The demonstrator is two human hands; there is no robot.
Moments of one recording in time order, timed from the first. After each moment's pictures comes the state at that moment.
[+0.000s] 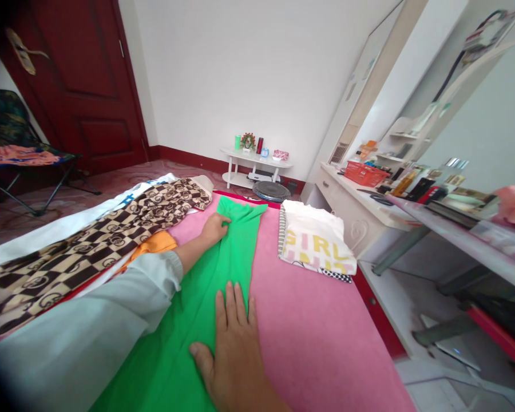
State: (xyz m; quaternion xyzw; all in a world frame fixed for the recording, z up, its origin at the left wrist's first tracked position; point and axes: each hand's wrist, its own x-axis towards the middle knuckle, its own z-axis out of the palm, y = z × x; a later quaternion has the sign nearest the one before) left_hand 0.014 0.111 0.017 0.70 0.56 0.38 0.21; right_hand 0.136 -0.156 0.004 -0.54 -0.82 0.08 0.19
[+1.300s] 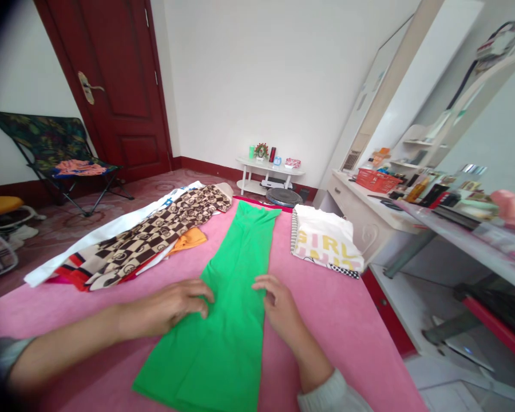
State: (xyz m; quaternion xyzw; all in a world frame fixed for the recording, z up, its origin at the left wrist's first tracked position) left_hand -0.115 -0.128 0.056 0.95 0.20 0.16 0.20; right_hand 0.180 -0.134 0.022 -0.47 -0.72 0.31 0.41
